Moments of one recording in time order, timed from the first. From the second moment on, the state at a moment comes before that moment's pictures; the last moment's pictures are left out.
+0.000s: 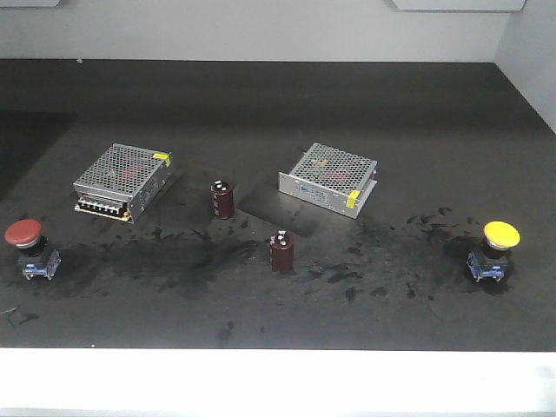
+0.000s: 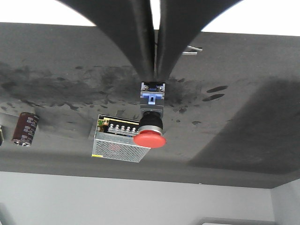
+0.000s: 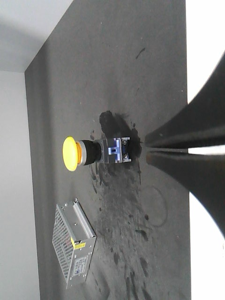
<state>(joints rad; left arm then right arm) 0.01 -0.01 0.03 0.01 0.18 -0.11 0.03 -0.01 0.03 -0.09 0.23 0.14</state>
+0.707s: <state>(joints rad) 0.01 -0.01 0.03 0.01 0.18 -0.11 0.03 -0.01 0.03 -0.09 0.22 0.14</state>
